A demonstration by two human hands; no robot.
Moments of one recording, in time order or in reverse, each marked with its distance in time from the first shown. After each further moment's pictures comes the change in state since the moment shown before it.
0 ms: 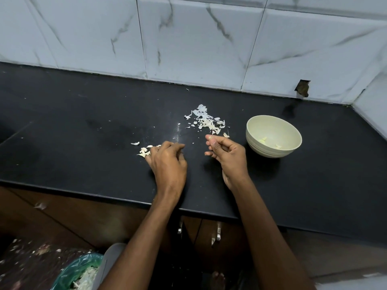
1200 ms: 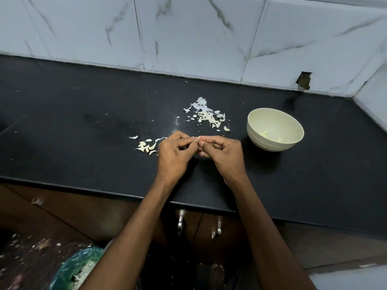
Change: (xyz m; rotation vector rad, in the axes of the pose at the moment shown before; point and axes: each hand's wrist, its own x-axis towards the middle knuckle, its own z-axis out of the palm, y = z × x) left_hand 0.011 -0.001 0.002 -0.618 -0.287 -0.006; right_hand -0.016 -0.003 0.006 -0.134 -0.113 -0.034
